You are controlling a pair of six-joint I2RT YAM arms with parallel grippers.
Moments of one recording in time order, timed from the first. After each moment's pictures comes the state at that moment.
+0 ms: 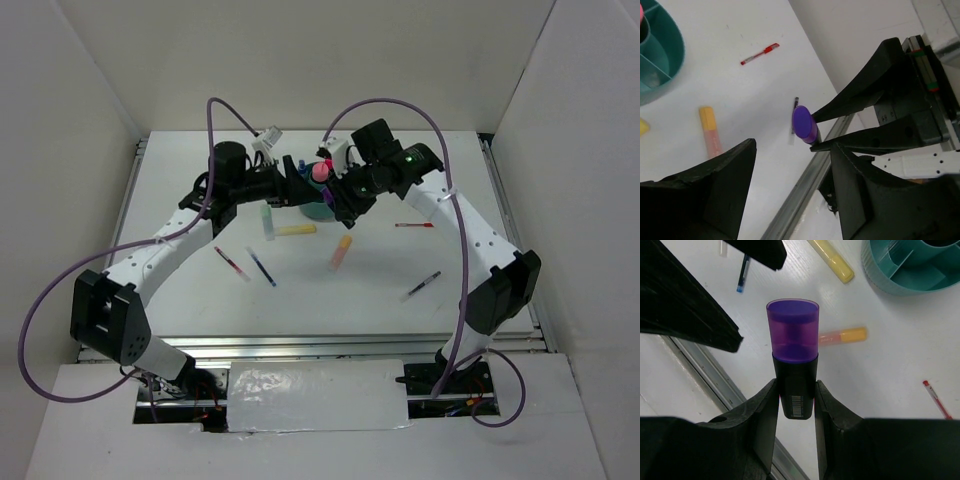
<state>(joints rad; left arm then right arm) -0.40 1.49 1.24 -0.04 0.65 -0.64 0.55 1.67 1.80 -1.06 -0.31 -0.23</state>
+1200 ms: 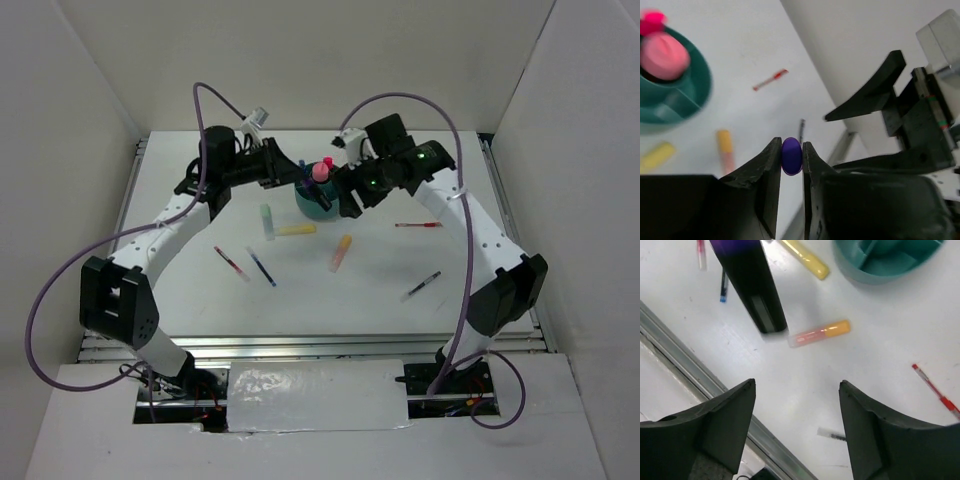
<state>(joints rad) -0.33 1.56 1.30 0.03 0.69 -0.70 0.53 1.66 1.81 -1.05 -0.25 -0.16</state>
